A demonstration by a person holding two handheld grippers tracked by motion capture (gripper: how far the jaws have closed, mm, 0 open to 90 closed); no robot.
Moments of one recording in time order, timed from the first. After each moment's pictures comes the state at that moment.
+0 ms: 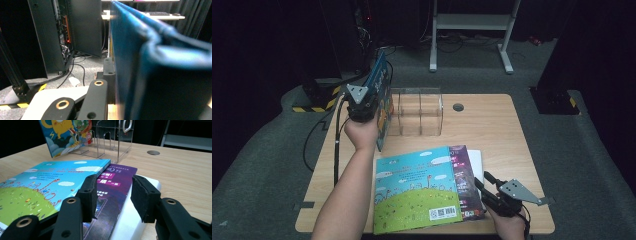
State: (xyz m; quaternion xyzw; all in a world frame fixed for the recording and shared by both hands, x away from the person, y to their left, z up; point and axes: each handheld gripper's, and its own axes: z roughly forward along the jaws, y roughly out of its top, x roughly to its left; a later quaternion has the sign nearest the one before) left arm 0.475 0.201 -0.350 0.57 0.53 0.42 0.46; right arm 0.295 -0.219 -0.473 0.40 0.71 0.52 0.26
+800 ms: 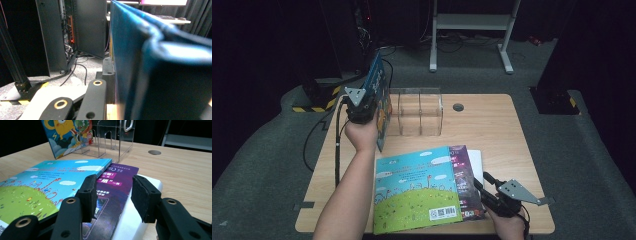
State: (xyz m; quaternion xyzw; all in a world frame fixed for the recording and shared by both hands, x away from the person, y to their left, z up) left arm 0.475 0.209 -0.358 0.55 0.54 0.43 0.47; right arm 0.294 -0.217 -0.474 0.40 0.71 0.52 0.26
